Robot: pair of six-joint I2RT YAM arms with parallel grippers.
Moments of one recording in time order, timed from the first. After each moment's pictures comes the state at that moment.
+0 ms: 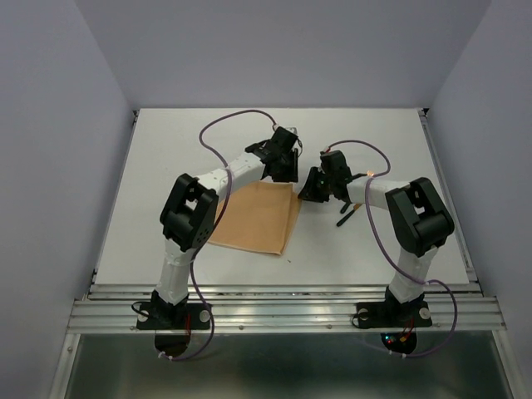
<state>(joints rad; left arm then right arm) -0.67 2.06 1.66 -0.48 0.01 -0.56 0.41 1.86 1.05 -0.01 -0.22 0.66</state>
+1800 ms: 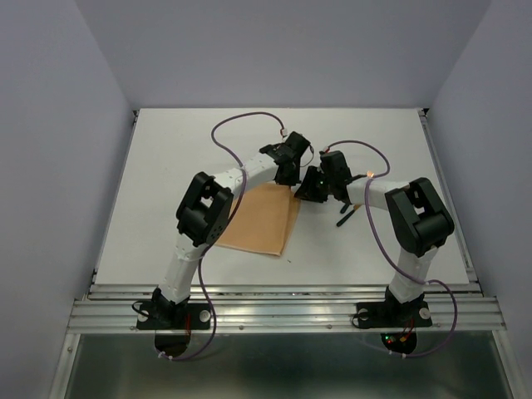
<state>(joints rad) -0.73 2.22 1.82 -0.61 -0.16 -0.54 0.41 1.86 1.04 0.02 -0.21 0.67</state>
